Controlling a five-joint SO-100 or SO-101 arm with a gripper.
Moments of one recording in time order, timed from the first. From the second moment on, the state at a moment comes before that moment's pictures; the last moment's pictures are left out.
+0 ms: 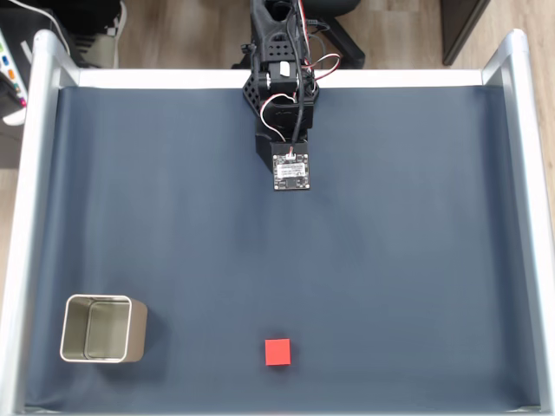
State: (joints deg) arm -6.1 192.7 179.7 74.5 -89.7
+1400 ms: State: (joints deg) arm -5.5 185.2 179.7 54.0 -87.0
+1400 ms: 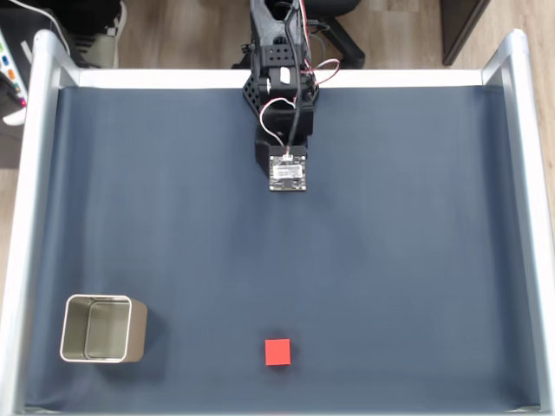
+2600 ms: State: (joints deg) arm -3.3 112.0 119.5 34.4 -86.9
